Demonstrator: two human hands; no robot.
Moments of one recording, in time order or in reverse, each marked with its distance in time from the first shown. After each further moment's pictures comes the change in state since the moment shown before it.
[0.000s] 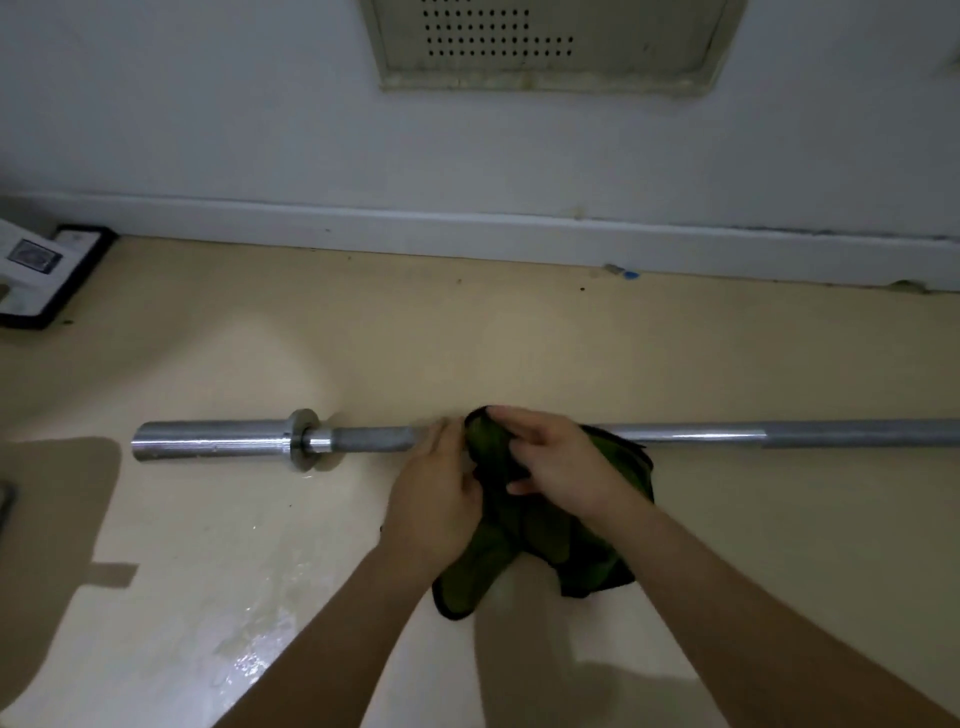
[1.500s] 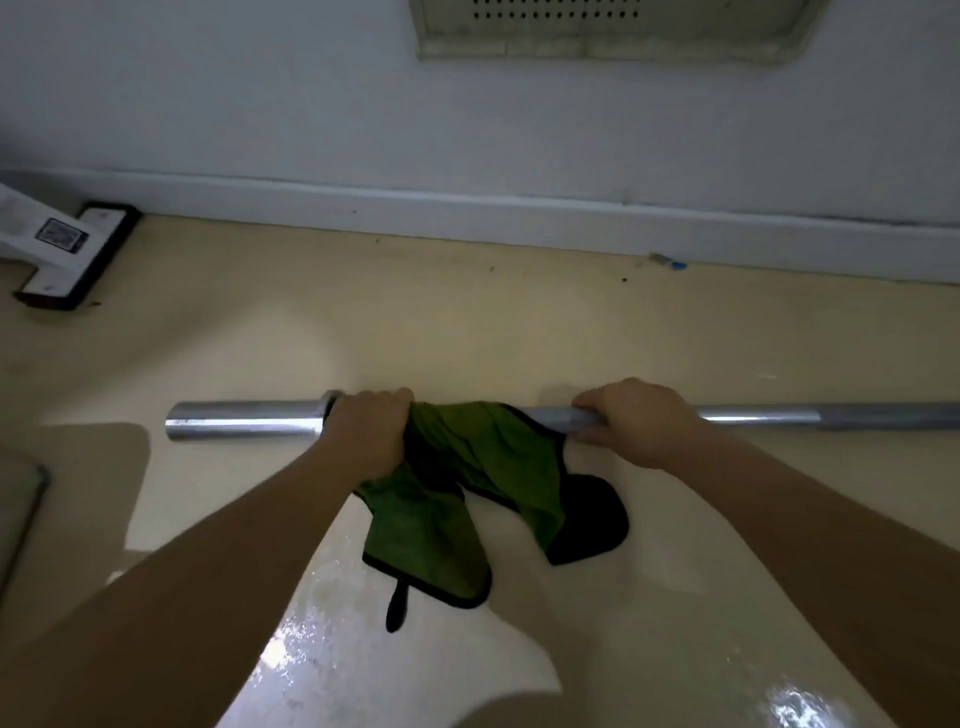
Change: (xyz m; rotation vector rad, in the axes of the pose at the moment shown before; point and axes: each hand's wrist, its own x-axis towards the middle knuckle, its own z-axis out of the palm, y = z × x) left_hand 0.082 -0.108 -0.051 0.775 -0.311 -0.006; right_hand 0.059 0.019 -0.059 -1.084 -0.090 -0.151
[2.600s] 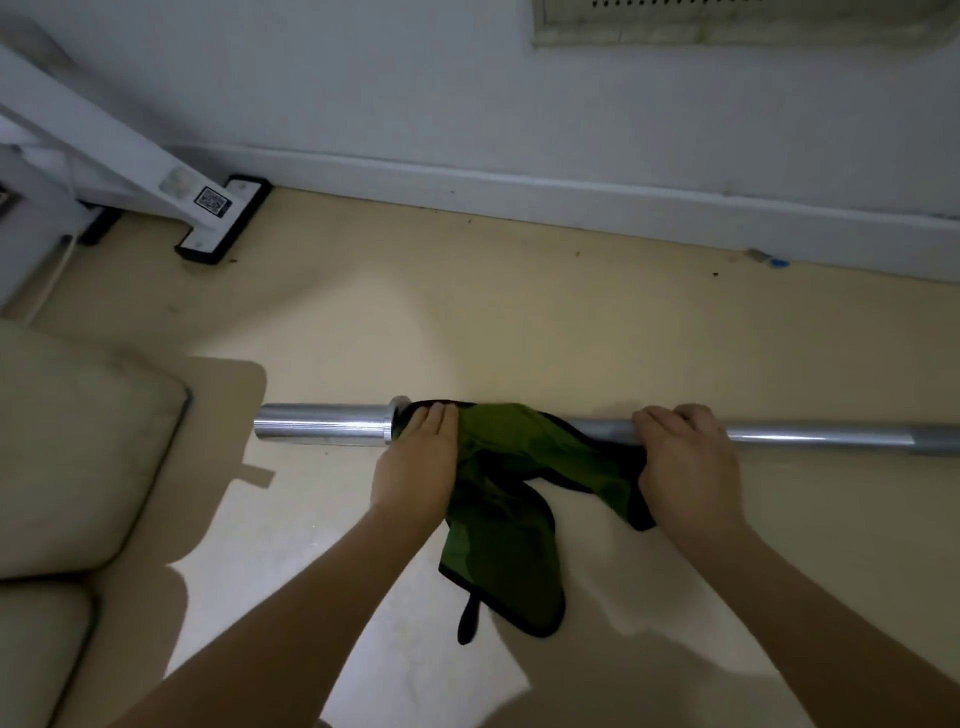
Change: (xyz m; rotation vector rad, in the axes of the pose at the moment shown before) left_hand -0.106 0.035 0.005 -0.166 0.138 -0.221; right_hand -0.040 -0.044 0.056 0.021 0.641 0.024
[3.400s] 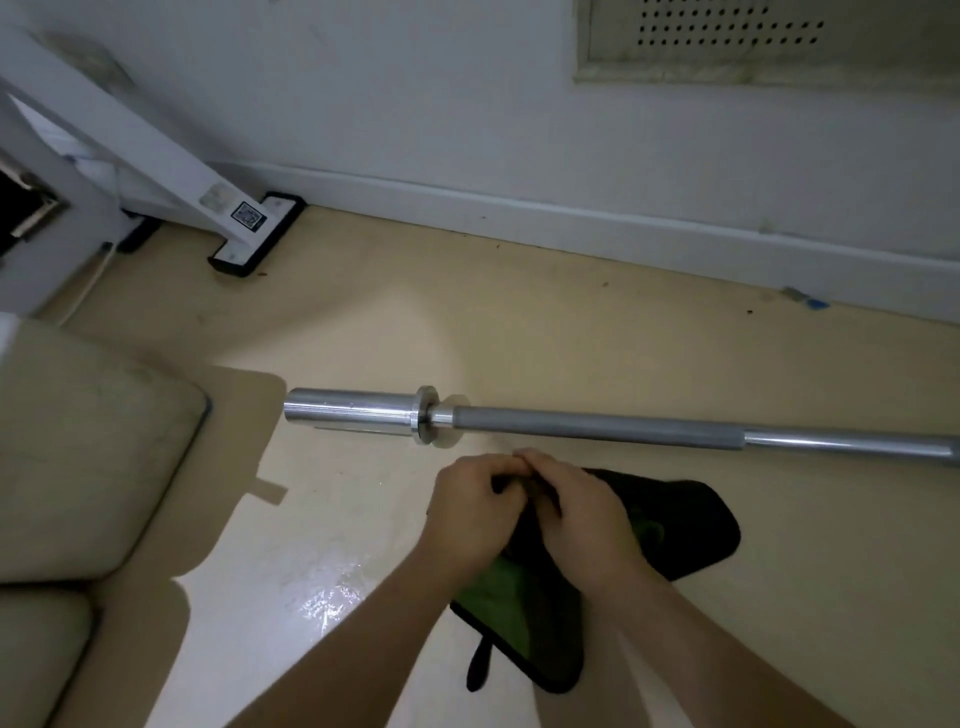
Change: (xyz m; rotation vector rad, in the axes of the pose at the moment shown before) left_hand -0.011 0.036 -0.018 -0.819 0.119 -0.101; right_hand 0.003 -0.098 0.013 0.625 -0.311 -0.031
